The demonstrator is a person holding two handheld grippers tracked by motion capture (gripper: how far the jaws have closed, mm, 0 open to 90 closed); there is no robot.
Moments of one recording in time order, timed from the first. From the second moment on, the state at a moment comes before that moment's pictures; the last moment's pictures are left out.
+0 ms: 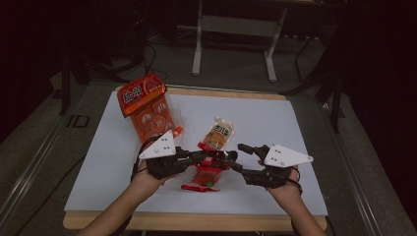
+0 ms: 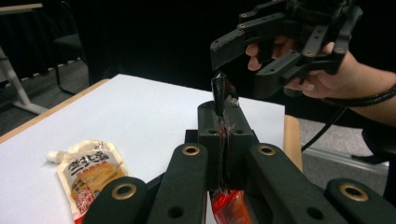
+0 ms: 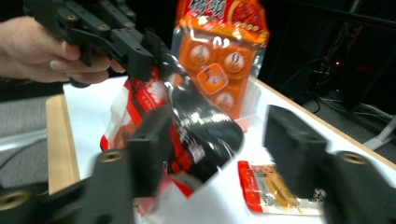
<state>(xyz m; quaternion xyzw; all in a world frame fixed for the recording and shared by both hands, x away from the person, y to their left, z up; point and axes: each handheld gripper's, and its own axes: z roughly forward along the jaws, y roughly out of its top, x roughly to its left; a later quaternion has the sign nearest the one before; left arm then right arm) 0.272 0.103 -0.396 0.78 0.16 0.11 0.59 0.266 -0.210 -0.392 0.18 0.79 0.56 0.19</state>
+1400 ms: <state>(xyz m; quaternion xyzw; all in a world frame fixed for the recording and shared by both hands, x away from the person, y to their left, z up) 0.313 0.204 -0.403 0.72 0.19 0.23 0.63 0.278 -0.248 -0.412 0.22 0.78 0.57 0.15</state>
